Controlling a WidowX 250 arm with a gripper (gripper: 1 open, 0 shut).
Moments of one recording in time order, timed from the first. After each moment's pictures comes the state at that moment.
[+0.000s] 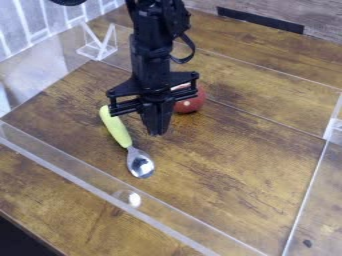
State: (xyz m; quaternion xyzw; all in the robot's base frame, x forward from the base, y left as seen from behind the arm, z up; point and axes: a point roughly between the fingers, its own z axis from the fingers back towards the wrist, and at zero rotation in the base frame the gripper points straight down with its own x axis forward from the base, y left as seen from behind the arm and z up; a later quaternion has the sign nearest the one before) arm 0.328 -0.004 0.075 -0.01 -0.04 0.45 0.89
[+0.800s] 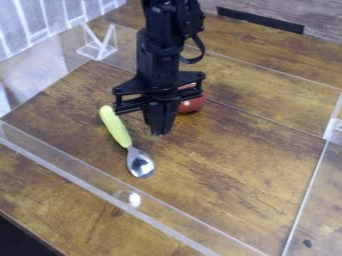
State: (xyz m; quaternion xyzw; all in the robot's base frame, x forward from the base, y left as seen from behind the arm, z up) arm 0.327 -0.021 0.085 0.03 -0.05 0.48 0.87
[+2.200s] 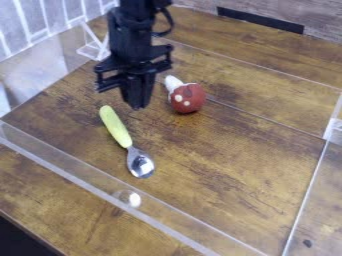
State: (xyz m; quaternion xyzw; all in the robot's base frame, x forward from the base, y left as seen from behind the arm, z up) arm 0.335 0.056 0.089 0.02 -0.03 0.61 0.79
